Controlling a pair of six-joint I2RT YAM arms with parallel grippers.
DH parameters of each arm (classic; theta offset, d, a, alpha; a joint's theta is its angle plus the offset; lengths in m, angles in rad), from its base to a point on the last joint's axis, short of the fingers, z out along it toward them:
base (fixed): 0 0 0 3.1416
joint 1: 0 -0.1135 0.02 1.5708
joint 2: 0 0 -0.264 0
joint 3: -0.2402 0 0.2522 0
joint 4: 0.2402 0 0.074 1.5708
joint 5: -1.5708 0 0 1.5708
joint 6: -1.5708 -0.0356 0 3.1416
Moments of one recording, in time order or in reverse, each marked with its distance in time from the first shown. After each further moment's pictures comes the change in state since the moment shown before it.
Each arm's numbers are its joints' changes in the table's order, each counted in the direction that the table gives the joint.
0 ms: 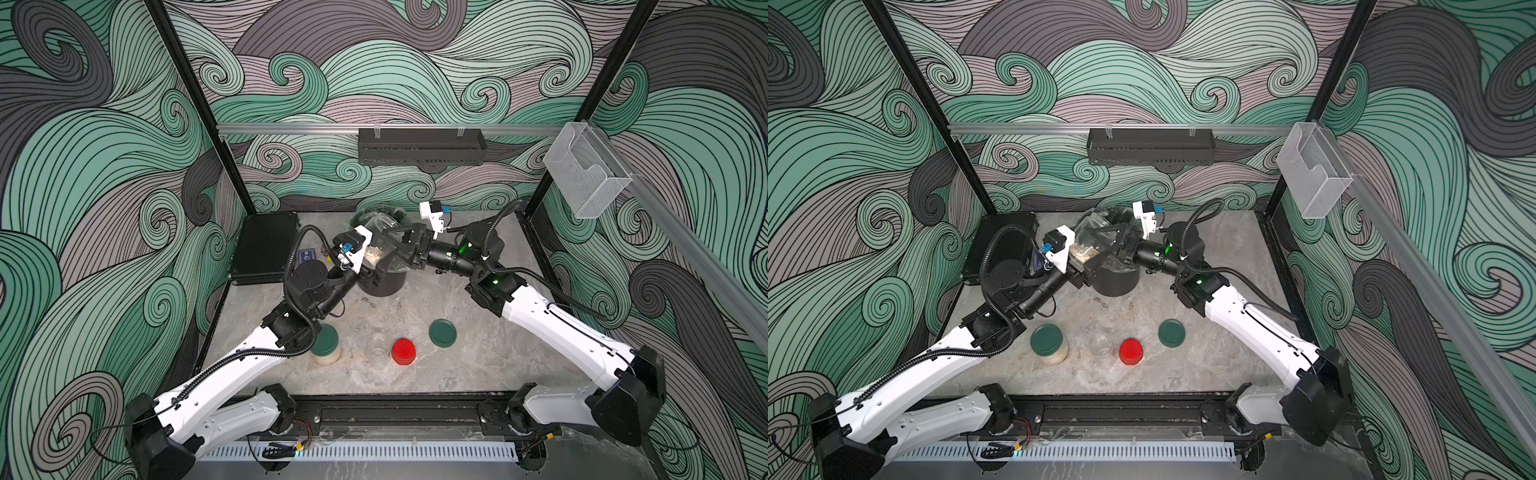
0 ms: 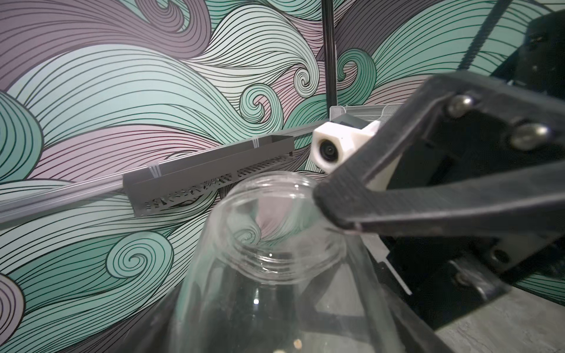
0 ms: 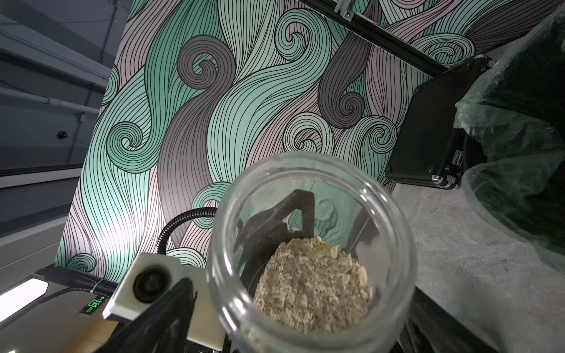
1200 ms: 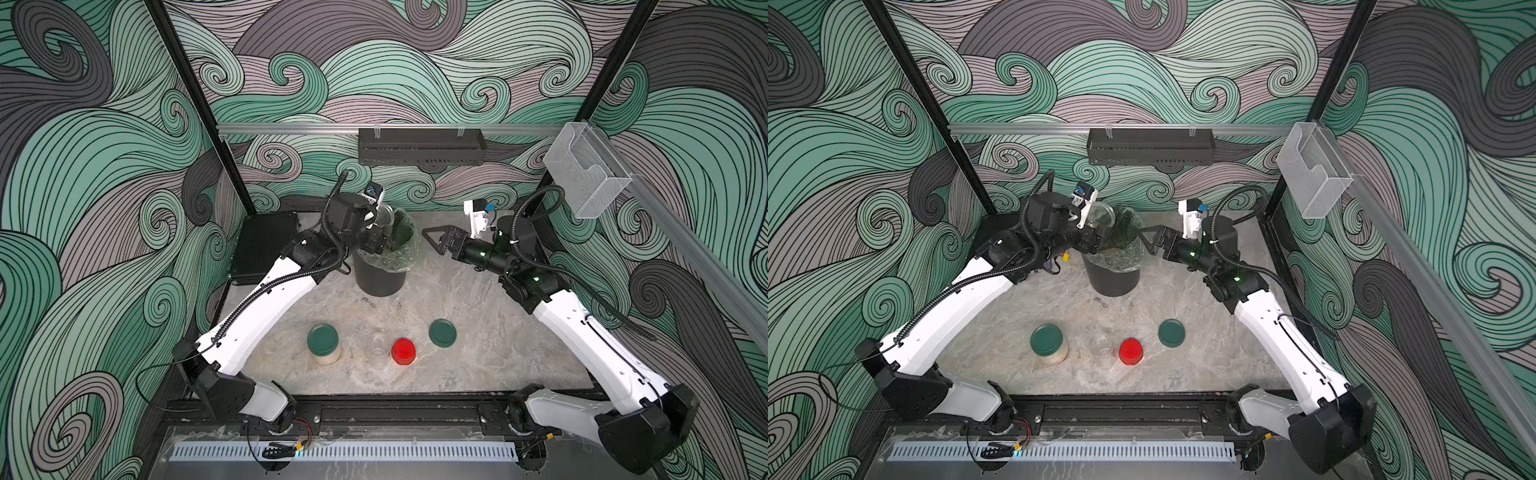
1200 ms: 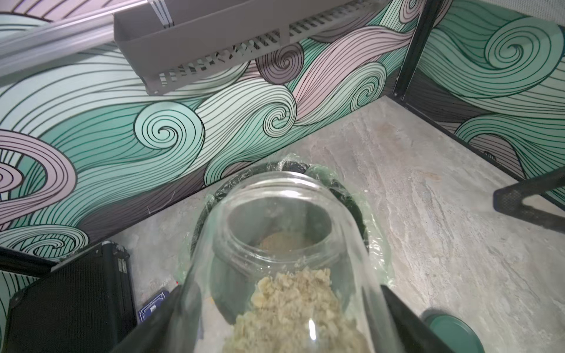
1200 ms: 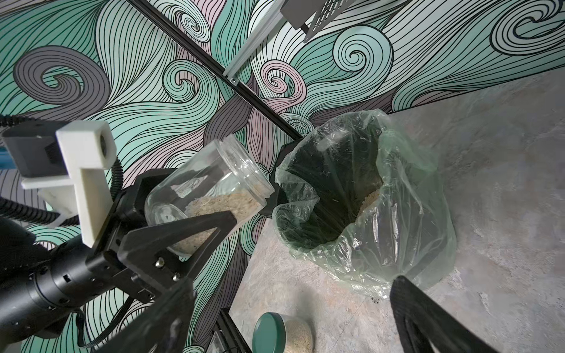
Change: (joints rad) left arm -0.105 0.478 -0.793 0.946 0.100 0.148; right arm 0.257 -0.124 -0.013 0.460 -0.137 0.471
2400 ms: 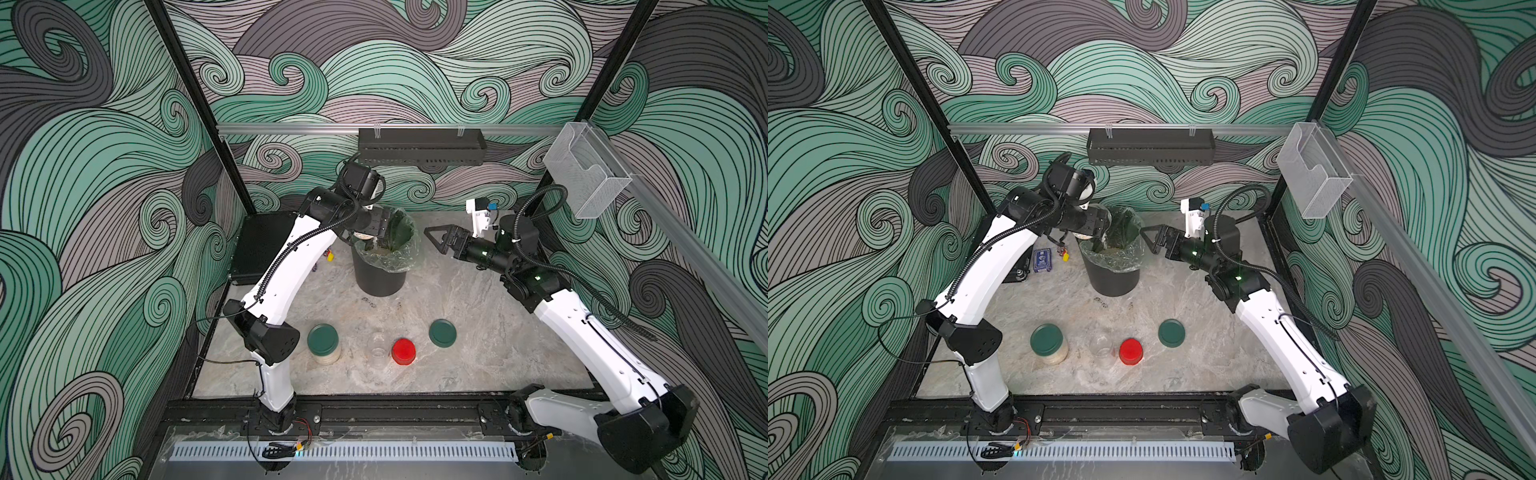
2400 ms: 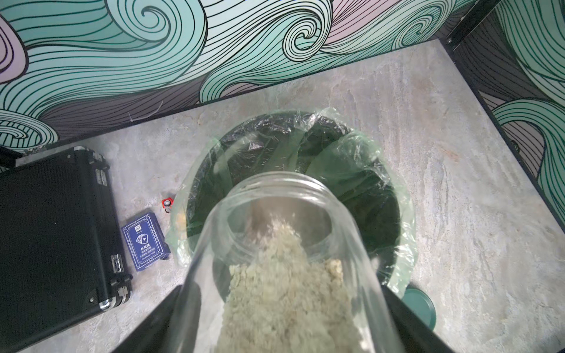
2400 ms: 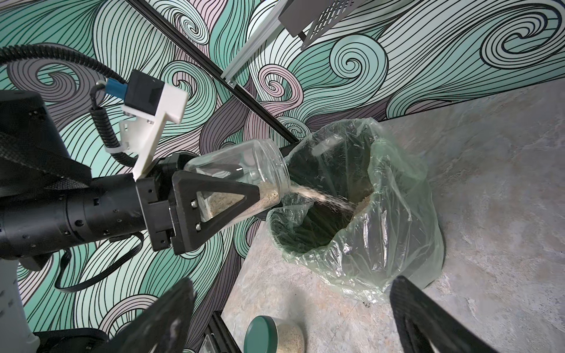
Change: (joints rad) left arm -0.070 0.380 -0.611 0.554 -0.055 0.228; right arm 0.017 0.000 0.000 -0.003 0.007 0.028
